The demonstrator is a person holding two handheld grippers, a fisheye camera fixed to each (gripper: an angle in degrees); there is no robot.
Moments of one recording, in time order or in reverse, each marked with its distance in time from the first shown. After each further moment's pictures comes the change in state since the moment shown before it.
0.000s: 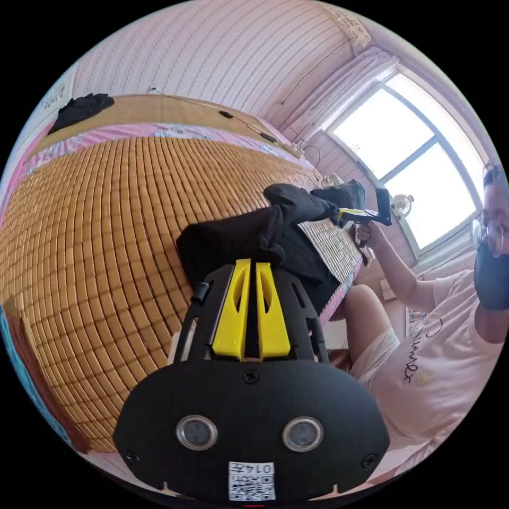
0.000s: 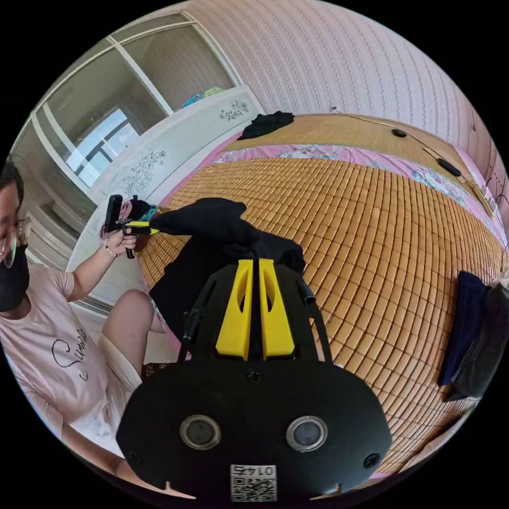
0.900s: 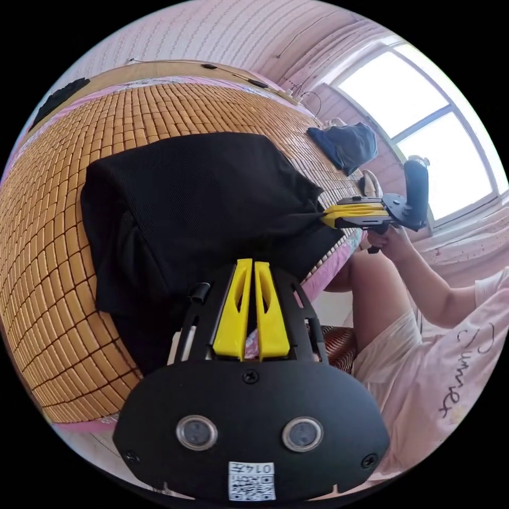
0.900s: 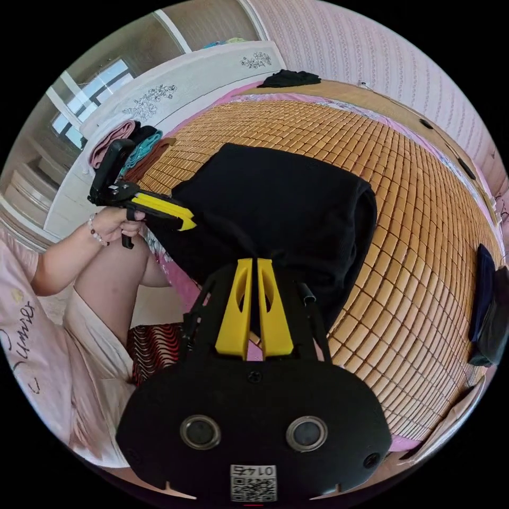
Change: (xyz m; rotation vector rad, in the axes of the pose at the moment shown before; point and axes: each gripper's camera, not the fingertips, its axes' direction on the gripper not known) left arm 0.110 0.100 0.147 -0.191 -0.042 0.024; right arm -0.123 0.108 0.053 -0.156 0.106 -0.159
